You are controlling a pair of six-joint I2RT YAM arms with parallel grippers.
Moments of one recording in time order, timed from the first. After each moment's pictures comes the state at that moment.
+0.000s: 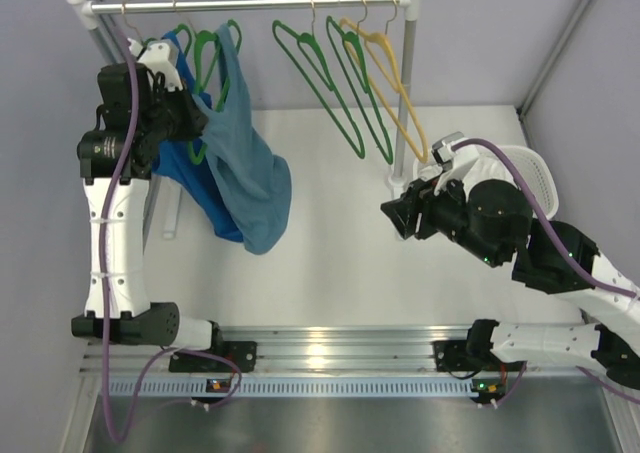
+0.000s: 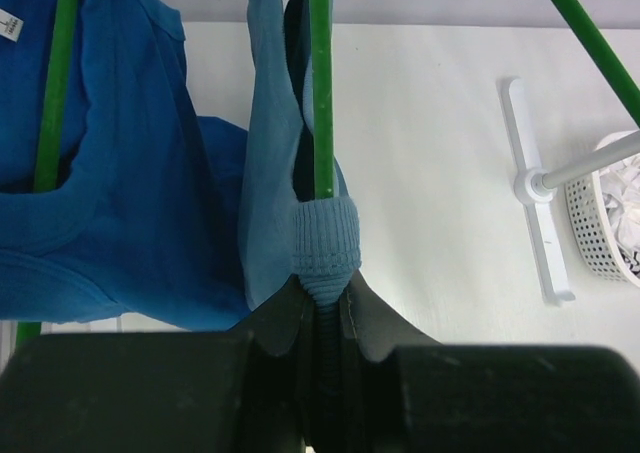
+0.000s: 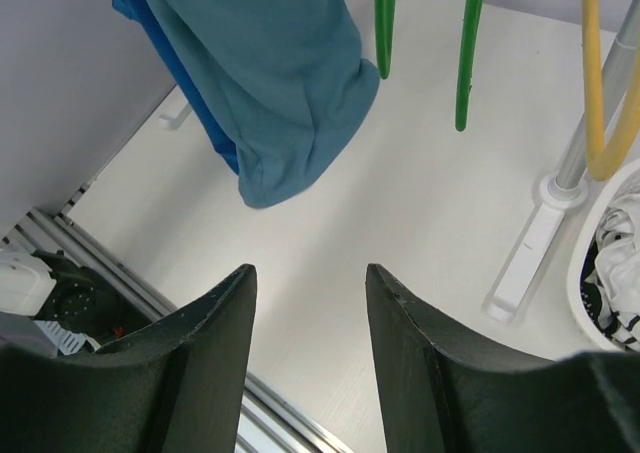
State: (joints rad) left arm -0.02 1.41 1.99 -1.01 0.18 -0.14; right arm 1.12 0.93 1.41 -0.74 0.44 0.35
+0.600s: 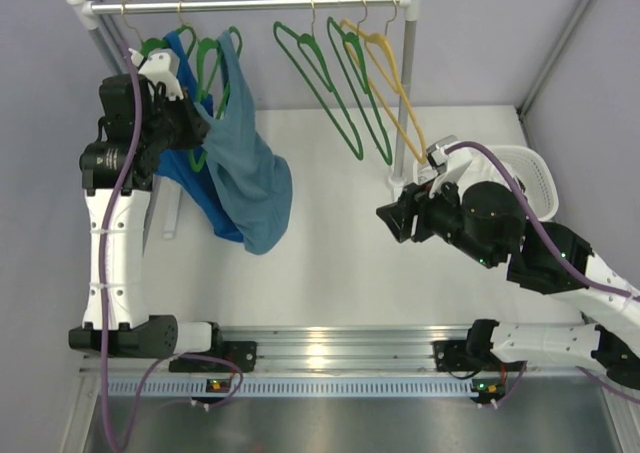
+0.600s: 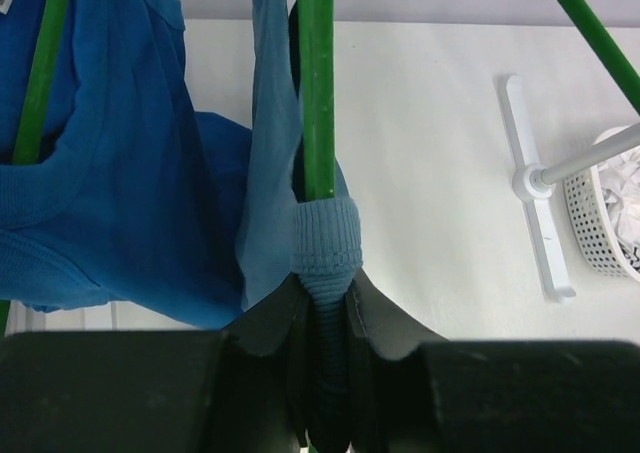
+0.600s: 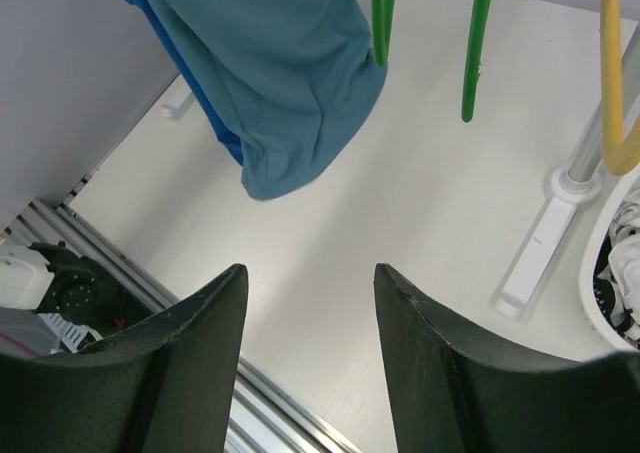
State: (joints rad) left arm -0.01 1.34 1.86 -0.94 0.19 -0.14; right arm 1.12 0.93 1.38 -0.73 0.42 0.36
